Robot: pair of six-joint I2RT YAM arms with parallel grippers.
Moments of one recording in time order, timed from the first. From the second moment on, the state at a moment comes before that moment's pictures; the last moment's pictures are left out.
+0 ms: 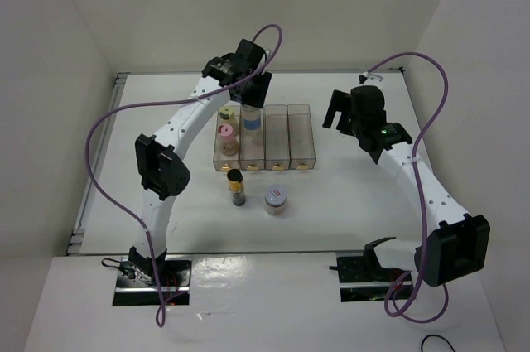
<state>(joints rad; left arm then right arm) -0.53 2.16 2.33 -1.06 -0.15 -0.19 0.28 1.25 1.12 -0.46 0.24 0.41</state>
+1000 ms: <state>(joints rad) -0.51 2.16 2.10 -0.82 -0.12 -0.19 0.38 1.24 1.10 -0.44 0.04 0.30</state>
